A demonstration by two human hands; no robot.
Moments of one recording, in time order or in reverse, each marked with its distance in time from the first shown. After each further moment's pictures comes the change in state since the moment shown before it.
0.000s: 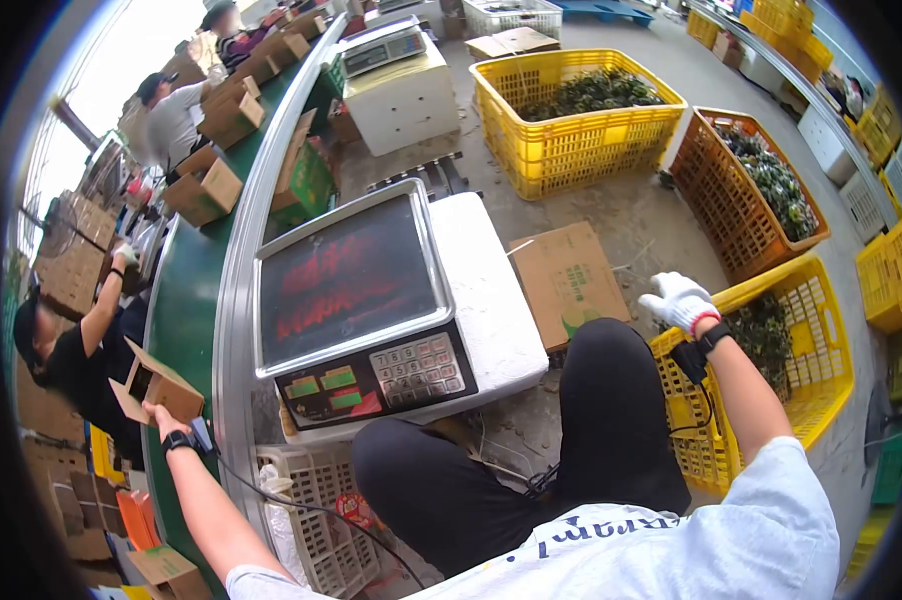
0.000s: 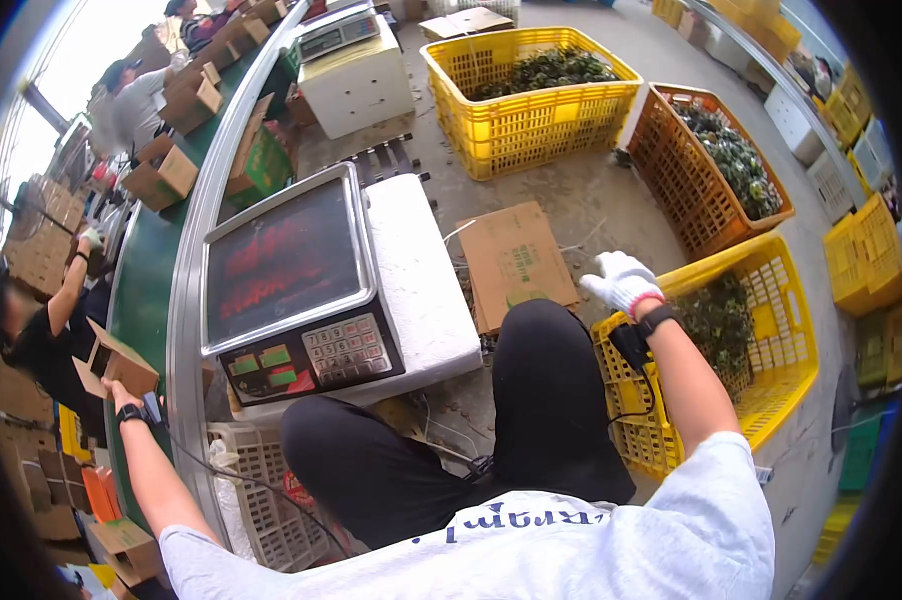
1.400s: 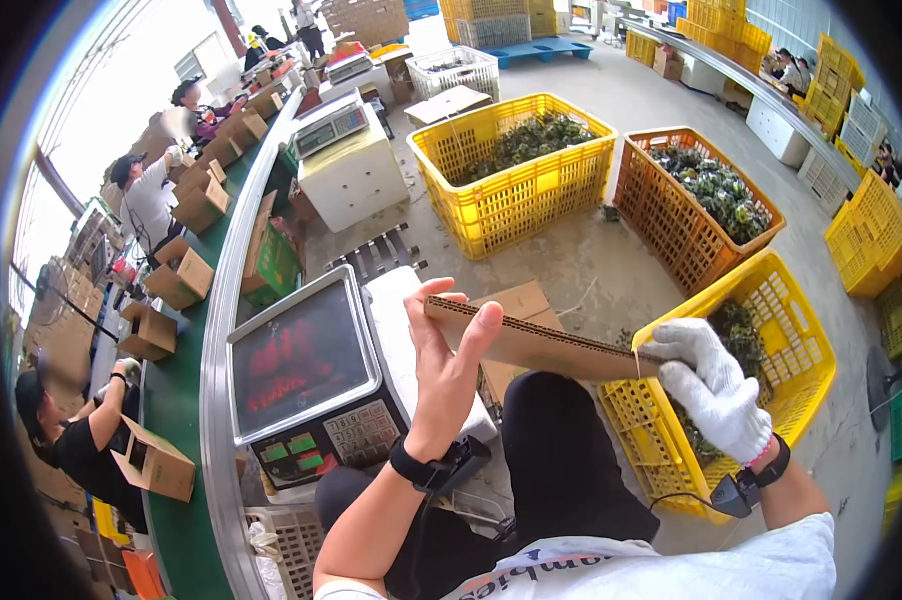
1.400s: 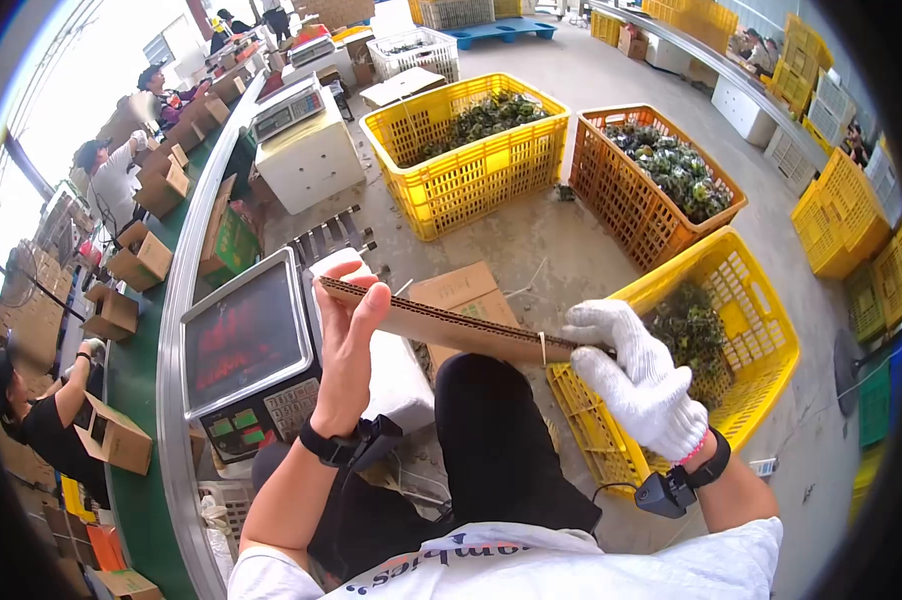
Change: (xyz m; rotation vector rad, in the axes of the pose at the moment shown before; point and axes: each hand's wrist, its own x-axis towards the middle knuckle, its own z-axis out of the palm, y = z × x) left_hand -0.692 -0.157 0.216 -0.041 -1.482 0.543; right_hand -0.202 -0.029 -0.153 1.130 0.342 -0.216
